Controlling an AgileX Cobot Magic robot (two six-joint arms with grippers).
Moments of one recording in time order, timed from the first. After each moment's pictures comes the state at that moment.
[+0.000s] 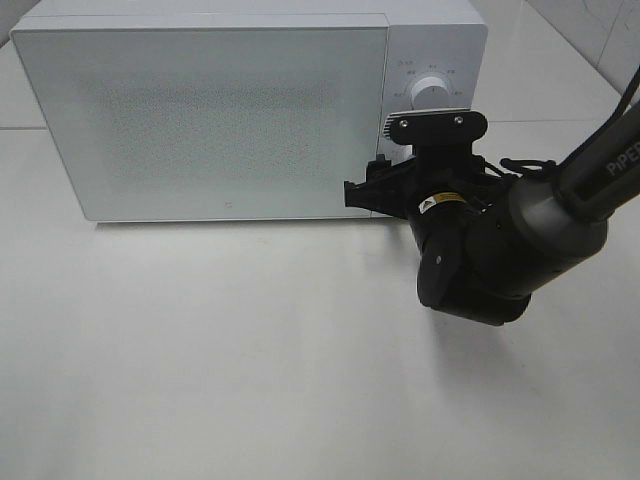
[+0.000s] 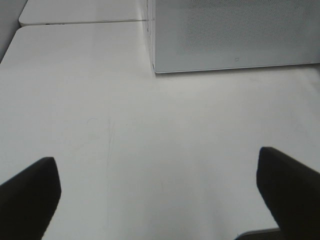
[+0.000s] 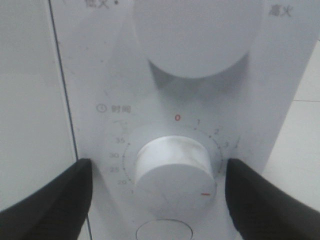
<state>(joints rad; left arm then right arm) -0.02 0.00 -0.50 -0.12 1.05 0.08 0.63 2.09 -0.81 0.78 -1.16 -0.28</state>
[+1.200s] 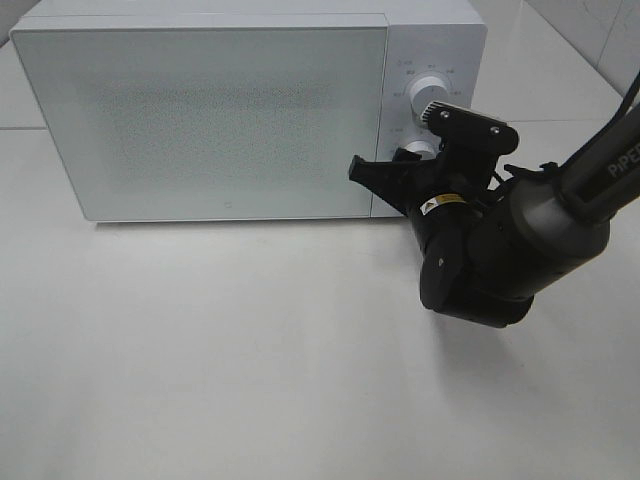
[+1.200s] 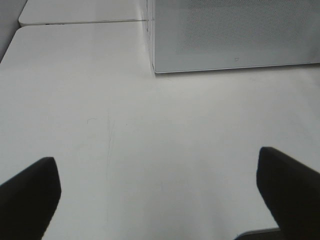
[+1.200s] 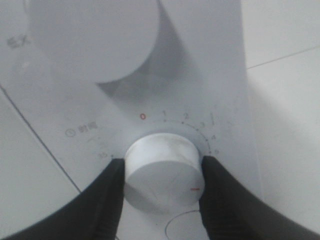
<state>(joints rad) -0.02 0.00 -0.50 -0.12 1.05 0.08 0.63 2.09 -0.81 0.77 -1.17 0.12</state>
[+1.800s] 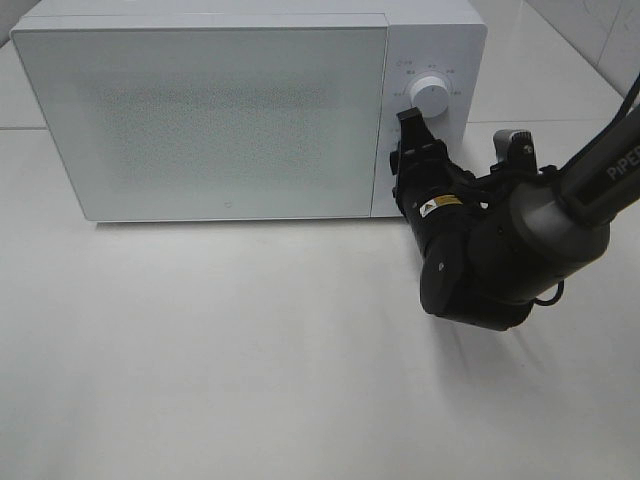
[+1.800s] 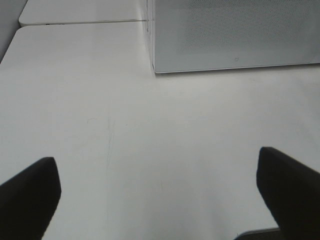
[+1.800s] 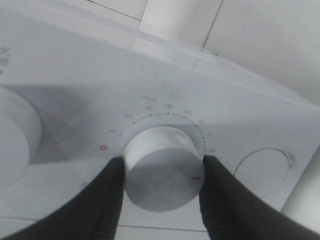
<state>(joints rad) -0.02 0.00 -0.50 -0.12 1.05 0.08 0.63 2.09 -0.80 0.75 -1.20 1.08</state>
